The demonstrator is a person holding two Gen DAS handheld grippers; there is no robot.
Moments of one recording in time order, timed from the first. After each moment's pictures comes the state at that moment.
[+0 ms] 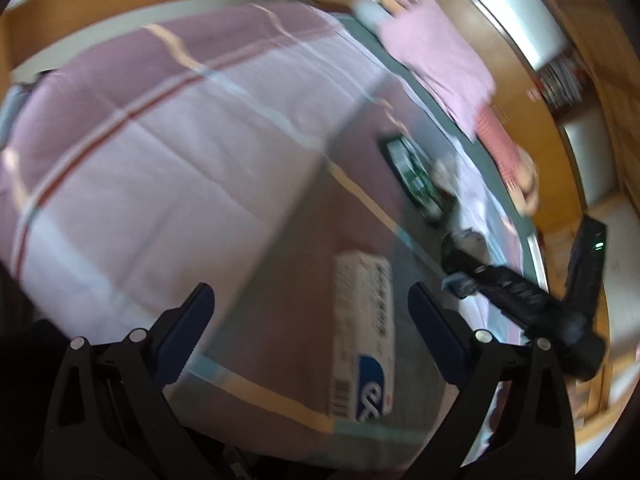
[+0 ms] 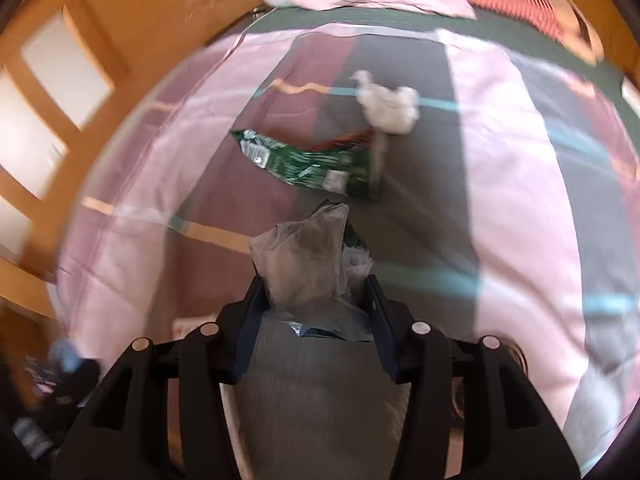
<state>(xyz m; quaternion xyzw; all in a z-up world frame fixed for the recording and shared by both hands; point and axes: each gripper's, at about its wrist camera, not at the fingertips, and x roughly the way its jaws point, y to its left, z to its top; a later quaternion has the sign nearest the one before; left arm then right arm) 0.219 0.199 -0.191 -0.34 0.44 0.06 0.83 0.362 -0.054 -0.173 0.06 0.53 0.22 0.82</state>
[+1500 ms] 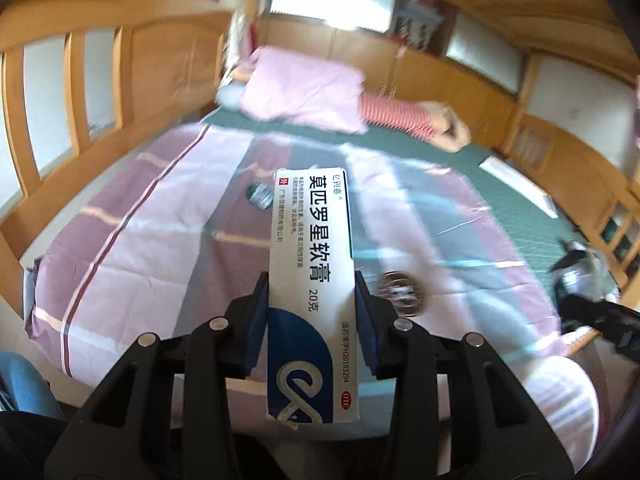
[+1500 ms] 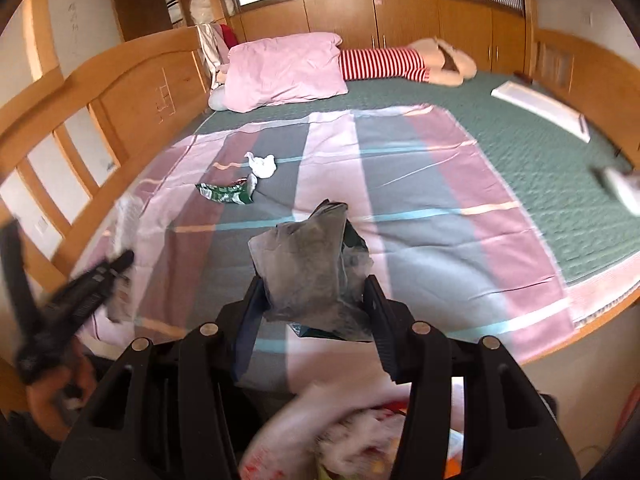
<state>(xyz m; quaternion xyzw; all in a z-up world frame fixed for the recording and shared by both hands) 0.139 0.060 -0.082 -0.08 0.31 -0.02 0.95 0.127 -0.209 -0.070 0.03 0.38 0.09 0.92</state>
